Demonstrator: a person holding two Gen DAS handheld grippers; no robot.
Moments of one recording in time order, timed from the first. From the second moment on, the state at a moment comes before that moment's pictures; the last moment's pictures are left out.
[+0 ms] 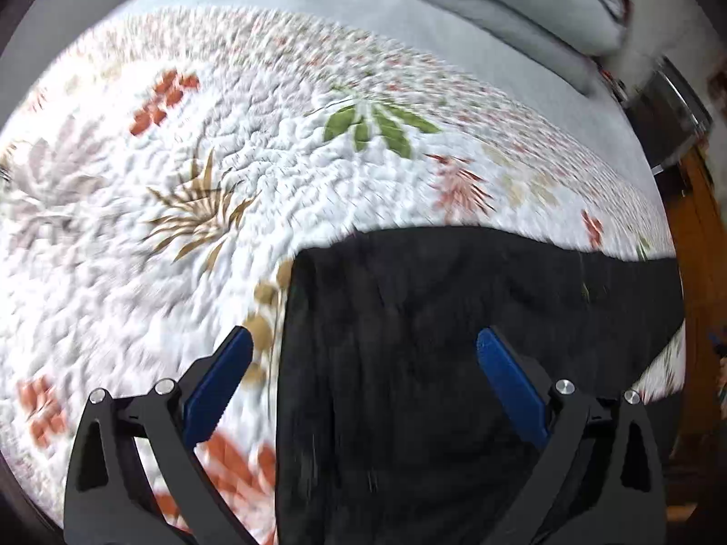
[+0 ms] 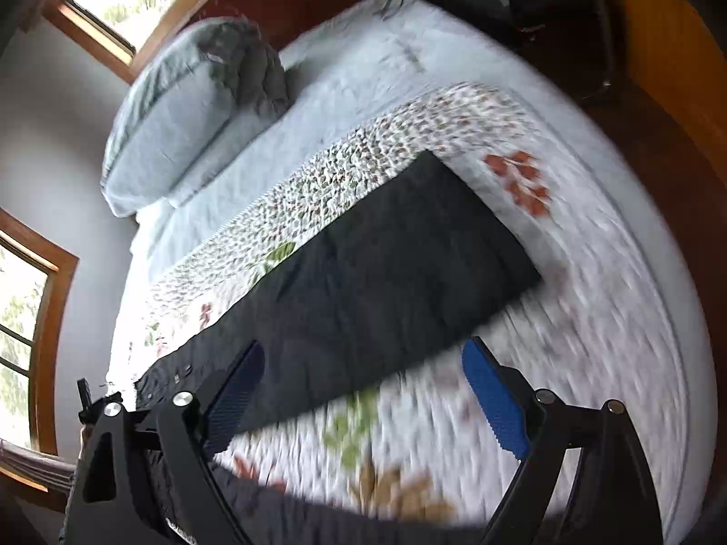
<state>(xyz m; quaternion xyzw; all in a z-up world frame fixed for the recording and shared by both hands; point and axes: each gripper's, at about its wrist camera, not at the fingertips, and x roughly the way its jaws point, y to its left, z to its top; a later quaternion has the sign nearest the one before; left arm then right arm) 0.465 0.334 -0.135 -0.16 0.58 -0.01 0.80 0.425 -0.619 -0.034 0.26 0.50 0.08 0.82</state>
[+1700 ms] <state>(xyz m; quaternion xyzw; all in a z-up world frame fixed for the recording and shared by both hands) 0.462 0.327 -0.099 -0.16 0.53 -0.11 0.83 0.447 -0.651 0.069 0.14 0.46 0.16 0.86</state>
